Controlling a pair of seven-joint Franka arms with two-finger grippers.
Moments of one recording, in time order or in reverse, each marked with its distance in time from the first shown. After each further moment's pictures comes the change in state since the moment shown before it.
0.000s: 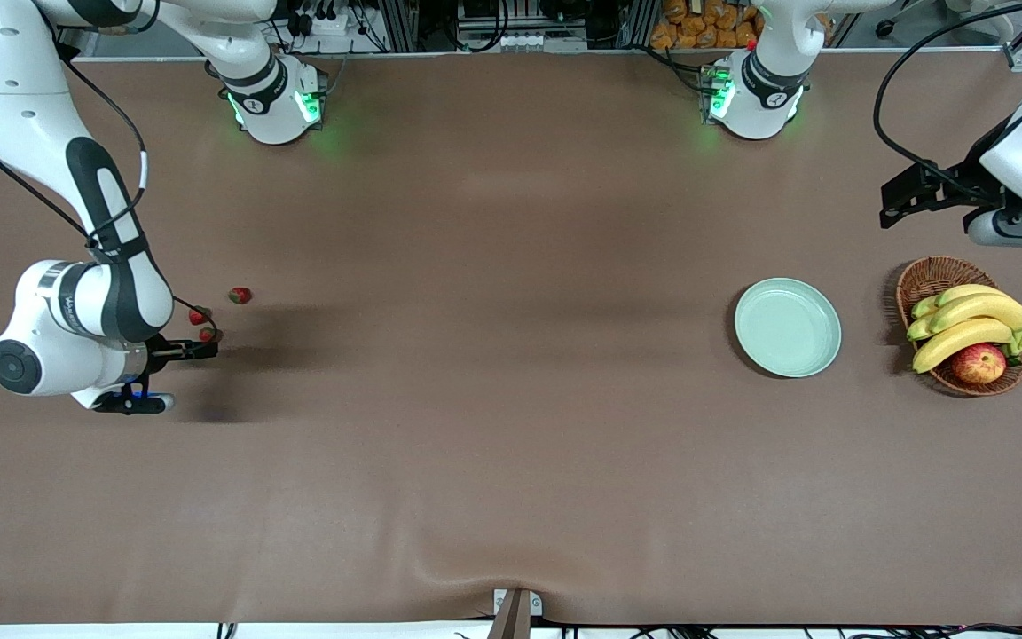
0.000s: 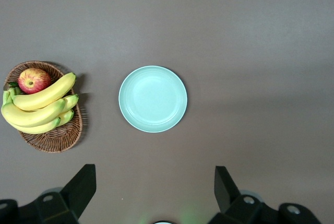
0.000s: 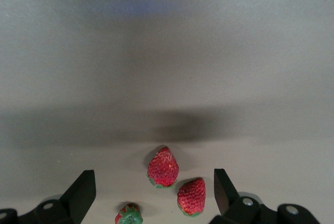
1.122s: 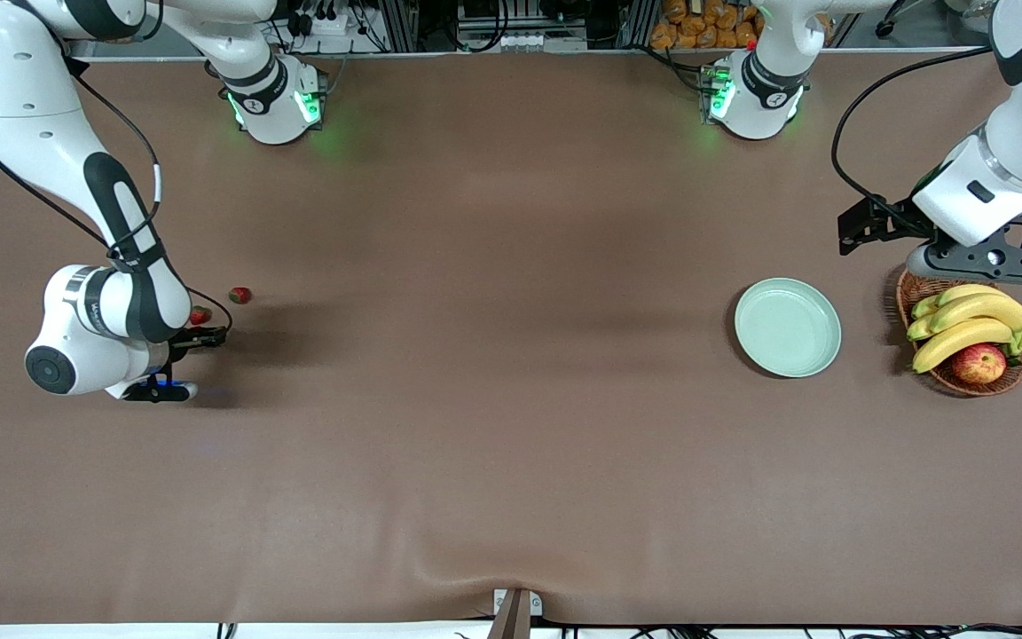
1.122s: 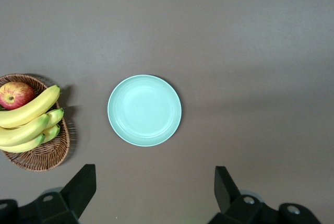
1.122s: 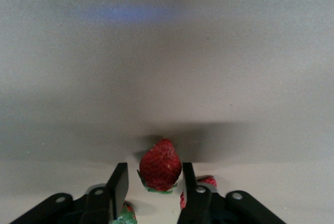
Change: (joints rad) left arm 0.000 -0.002 -0.034 -0.126 0.000 0.146 -0.002; right arm -0.001 0.035 -0.001 -0.050 0.000 -0.010 -0.027
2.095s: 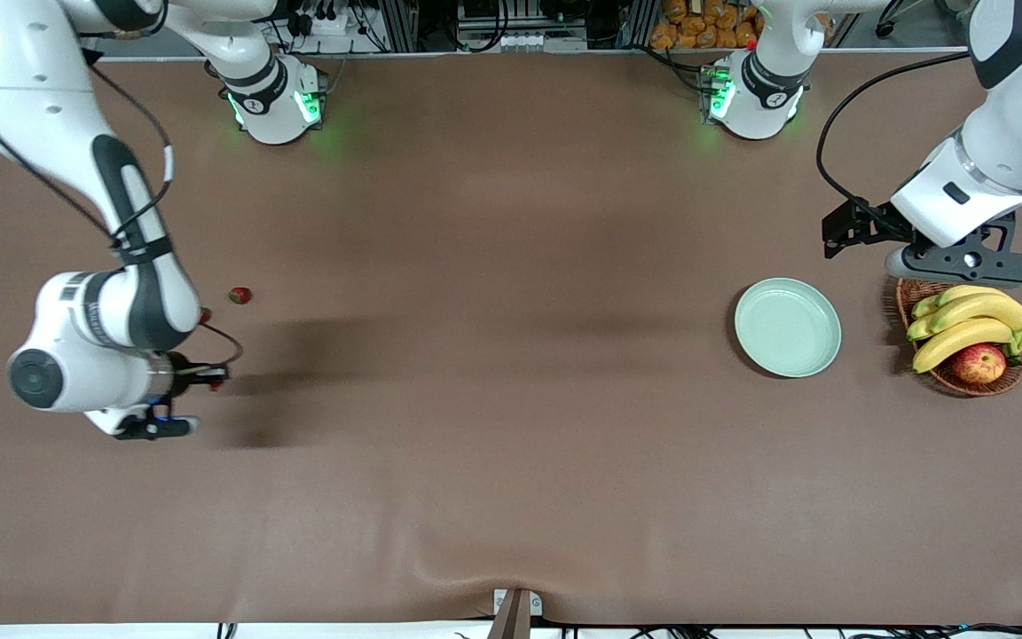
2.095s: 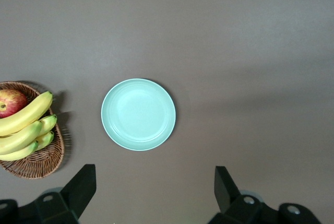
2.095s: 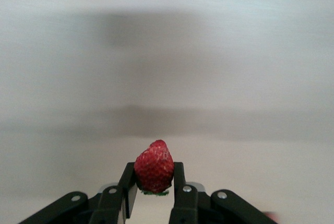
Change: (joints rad) left arm -0.004 0.002 -0.027 -0.031 0.000 0.031 -0.001; right arm 0.164 -0.032 0.022 0.185 0.113 0.014 0.108
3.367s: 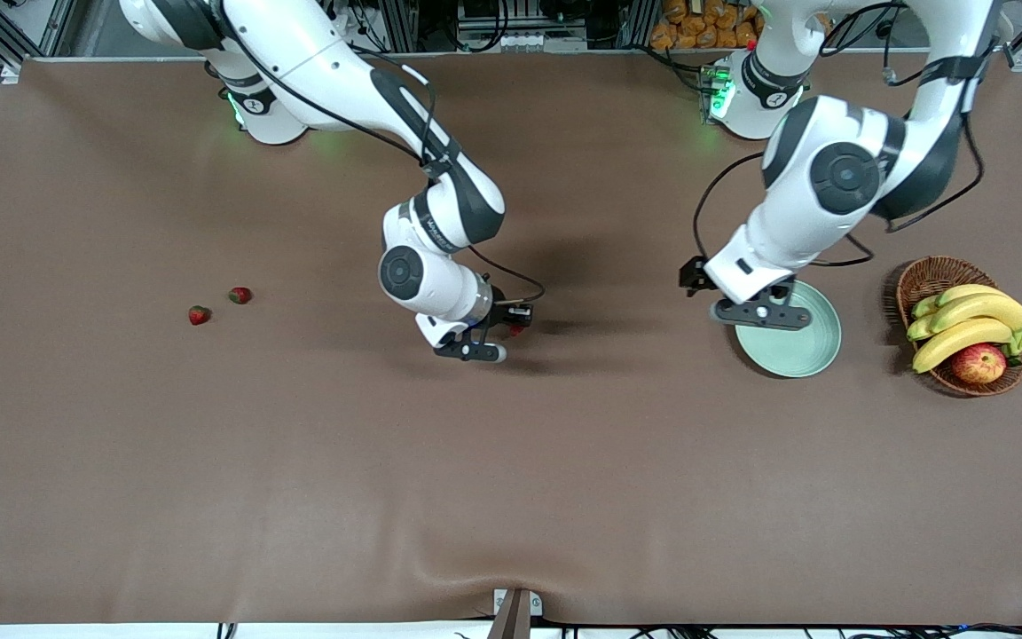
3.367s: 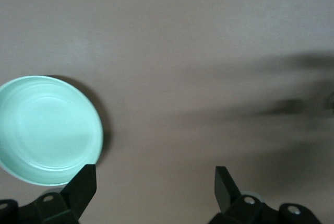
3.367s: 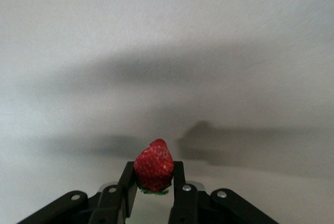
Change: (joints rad) left arm -0.007 0.128 -0.216 -0.344 0.000 0.462 -0.249; right arm 0.668 0.150 0.002 0.022 0.540 0.457 0.434
